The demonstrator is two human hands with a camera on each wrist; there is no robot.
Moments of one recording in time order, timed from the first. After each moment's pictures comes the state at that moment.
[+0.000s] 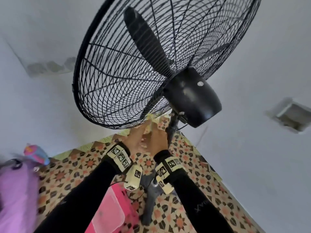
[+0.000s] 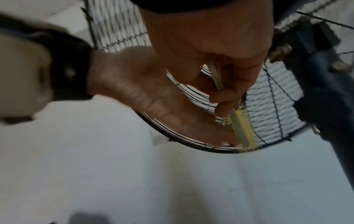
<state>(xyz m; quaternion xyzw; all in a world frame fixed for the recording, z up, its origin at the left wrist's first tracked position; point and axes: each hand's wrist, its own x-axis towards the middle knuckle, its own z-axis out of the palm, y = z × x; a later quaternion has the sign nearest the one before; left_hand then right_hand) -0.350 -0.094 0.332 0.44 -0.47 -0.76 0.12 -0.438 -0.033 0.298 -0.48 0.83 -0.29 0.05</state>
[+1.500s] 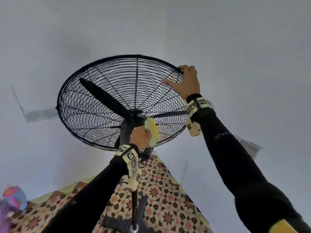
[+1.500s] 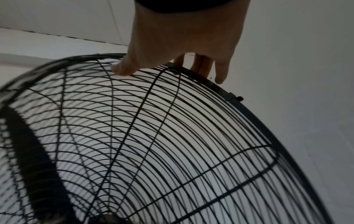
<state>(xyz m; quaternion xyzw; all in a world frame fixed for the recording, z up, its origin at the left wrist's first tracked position) -0.509 0.031 0.520 0.43 -0.82 -0.29 0.25 -0.723 0.072 0.681 -0.50 0.73 -0.43 -0.19</state>
